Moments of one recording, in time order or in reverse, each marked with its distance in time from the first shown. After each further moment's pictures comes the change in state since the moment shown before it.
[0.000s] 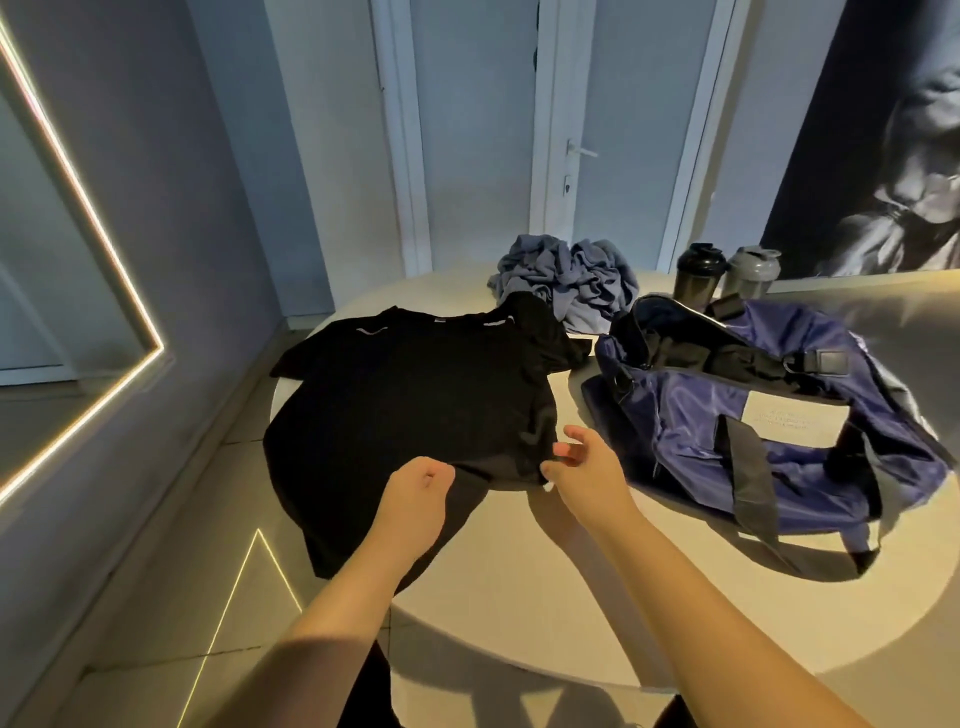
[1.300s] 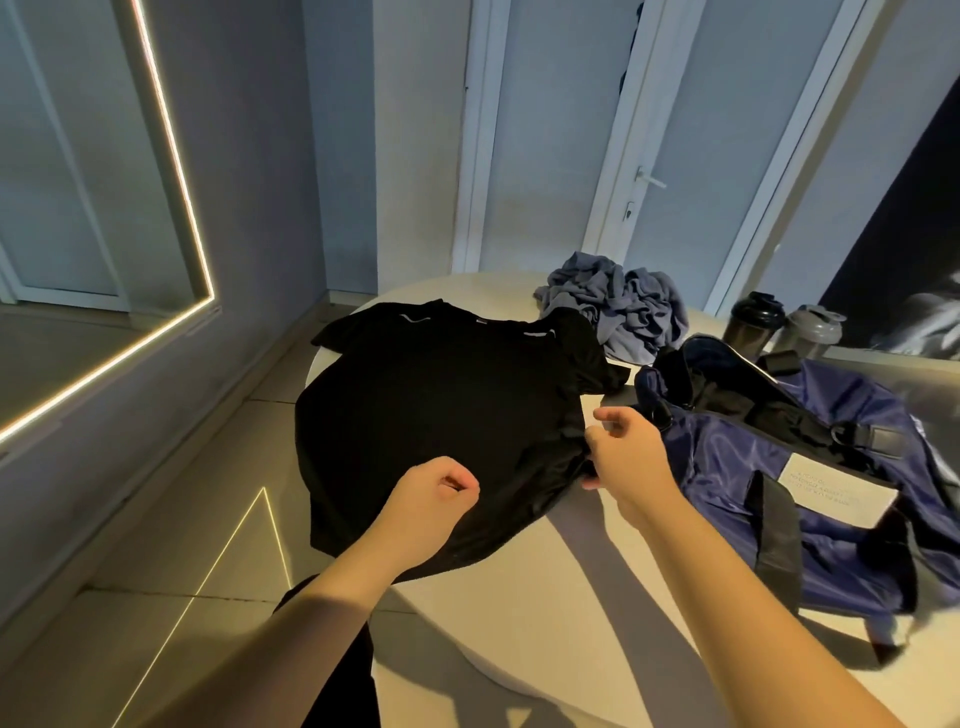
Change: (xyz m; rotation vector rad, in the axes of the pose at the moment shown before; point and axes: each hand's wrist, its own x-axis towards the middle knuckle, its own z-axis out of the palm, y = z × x) left_hand -0.010 -0.021 -0.008 -0.059 -0.065 0.108; right_hand 0.023 -0.047 -0.020 0.031 0.006 -0.148
